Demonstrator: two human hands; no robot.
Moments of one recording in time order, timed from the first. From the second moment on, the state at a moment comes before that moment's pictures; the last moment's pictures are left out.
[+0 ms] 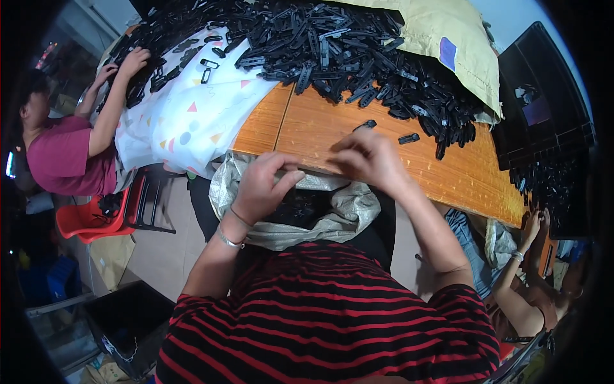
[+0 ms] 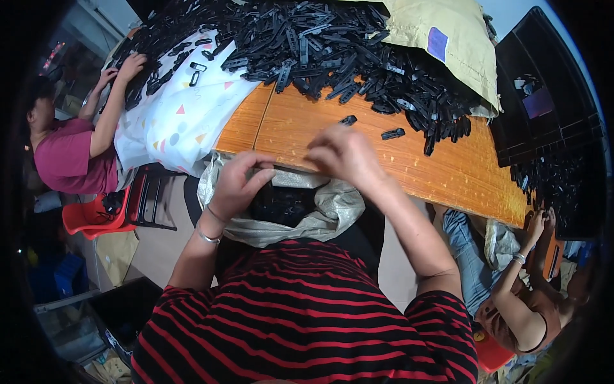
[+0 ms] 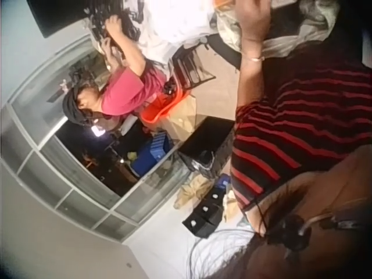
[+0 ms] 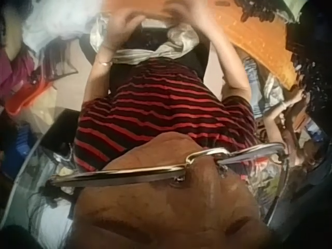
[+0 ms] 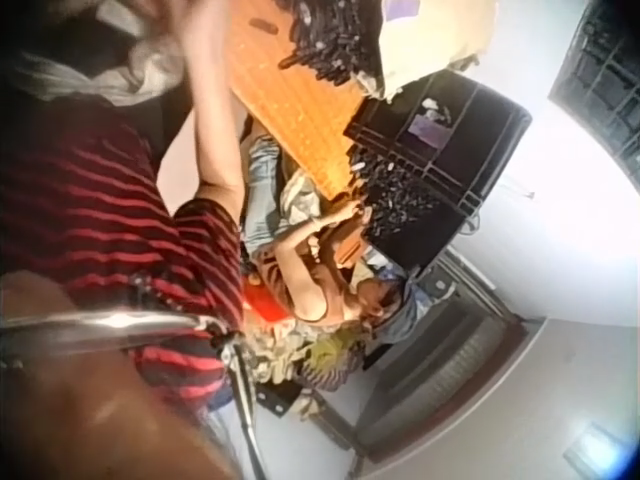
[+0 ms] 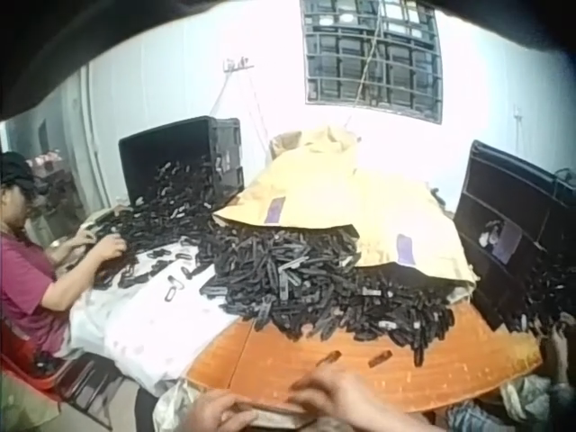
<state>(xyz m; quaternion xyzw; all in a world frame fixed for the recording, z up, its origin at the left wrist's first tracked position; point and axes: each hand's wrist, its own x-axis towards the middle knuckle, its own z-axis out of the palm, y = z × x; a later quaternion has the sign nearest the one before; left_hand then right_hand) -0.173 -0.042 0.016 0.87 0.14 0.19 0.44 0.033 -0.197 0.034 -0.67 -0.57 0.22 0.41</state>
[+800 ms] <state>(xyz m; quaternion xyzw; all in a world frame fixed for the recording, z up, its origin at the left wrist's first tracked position) -0.073 -0.001 0.030 0.90 0.07 0.29 0.33 0.048 -0.160 0.048 -0.67 -0.58 -0.07 0.46</state>
